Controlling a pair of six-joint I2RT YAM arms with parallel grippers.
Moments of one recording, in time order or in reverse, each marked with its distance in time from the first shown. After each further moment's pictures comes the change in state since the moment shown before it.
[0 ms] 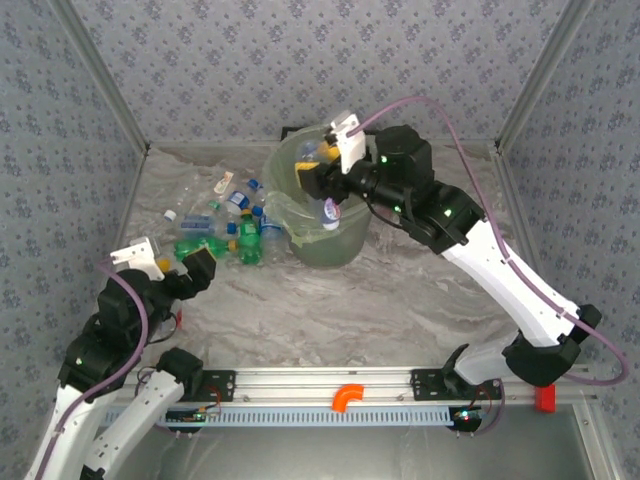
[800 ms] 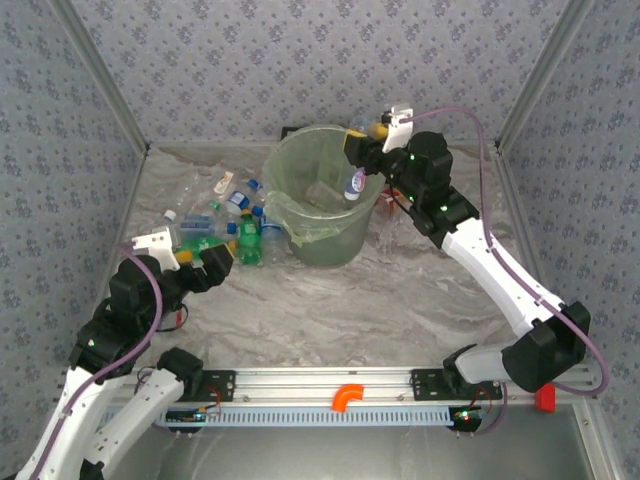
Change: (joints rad) left arm 0.000 0.083 -0.006 0.079 0.155 0.001; right arm -0.277 -0.023 -0.375 0.483 0.037 0.167
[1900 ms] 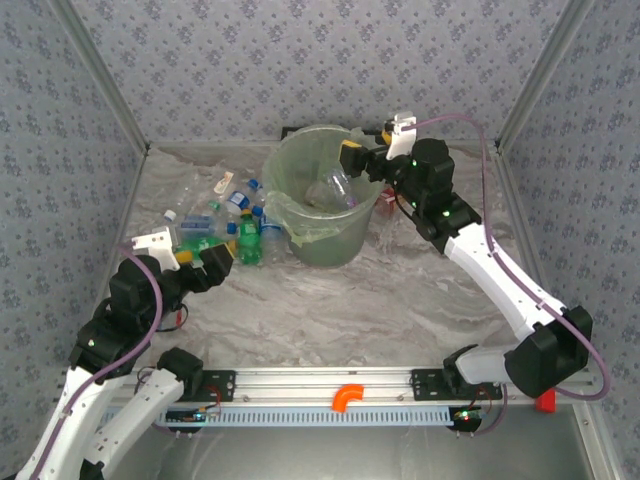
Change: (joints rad) left arm 0.000 0.000 0.000 0.000 -0.002 0.000; right arm -0.016 -0.033 -0.052 -0.009 0.014 -0.023
